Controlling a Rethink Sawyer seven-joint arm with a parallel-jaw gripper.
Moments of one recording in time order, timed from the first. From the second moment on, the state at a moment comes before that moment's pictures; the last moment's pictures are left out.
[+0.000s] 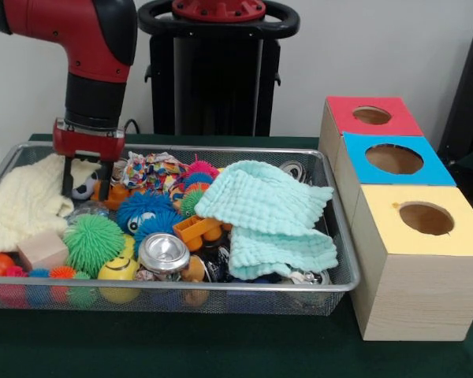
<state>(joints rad) -0.62 -0.48 -0.04 1.74 -0.74 -0.04 1.66</state>
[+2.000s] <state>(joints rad) -0.65 -0.35 -0.08 1.75 -0.74 -0.40 1.66</state>
